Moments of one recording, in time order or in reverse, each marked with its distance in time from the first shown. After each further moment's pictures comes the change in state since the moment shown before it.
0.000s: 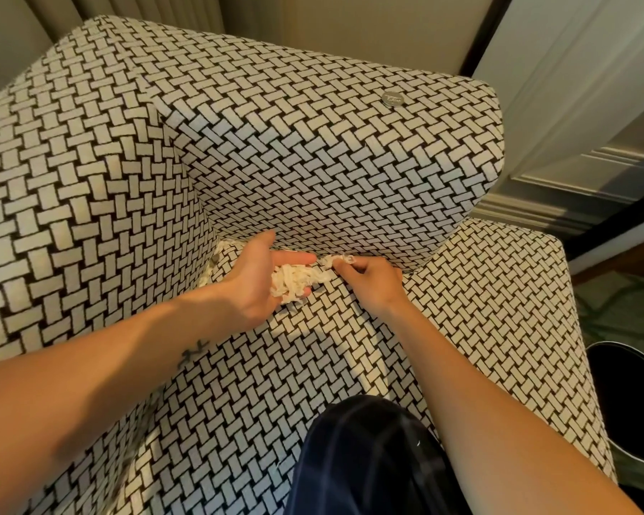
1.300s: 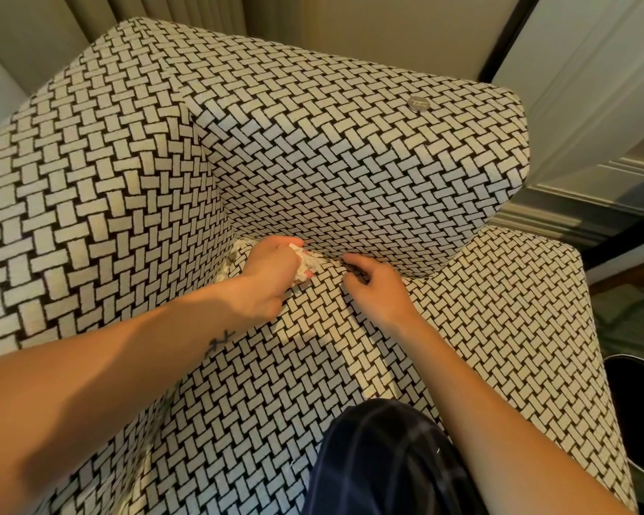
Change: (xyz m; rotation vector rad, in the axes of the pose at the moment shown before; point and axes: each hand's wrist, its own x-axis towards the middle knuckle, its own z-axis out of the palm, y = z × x) left_hand 0.011 0.002 -0.002 0.011 0.275 0.104; right_hand -0.026 -0.024 0.006 0.006 -0.032 -0.081
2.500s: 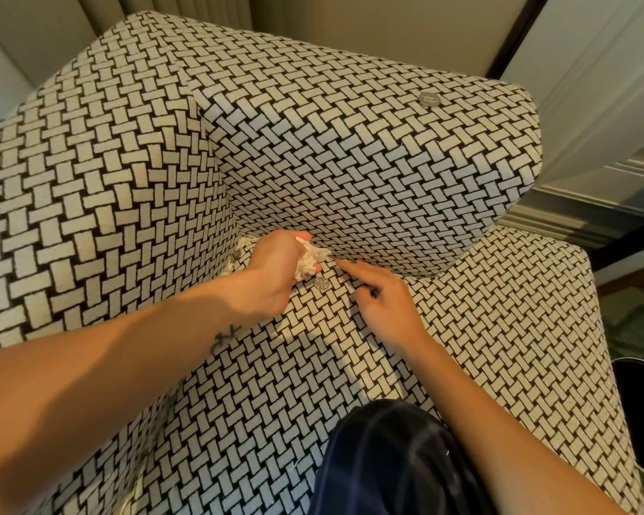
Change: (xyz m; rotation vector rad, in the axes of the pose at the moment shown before) left_hand -0.015 0.012 0.001 -0.095 0.009 -0.040; right_hand -0.012 0.023 0.009 0.043 -0.002 -0.237
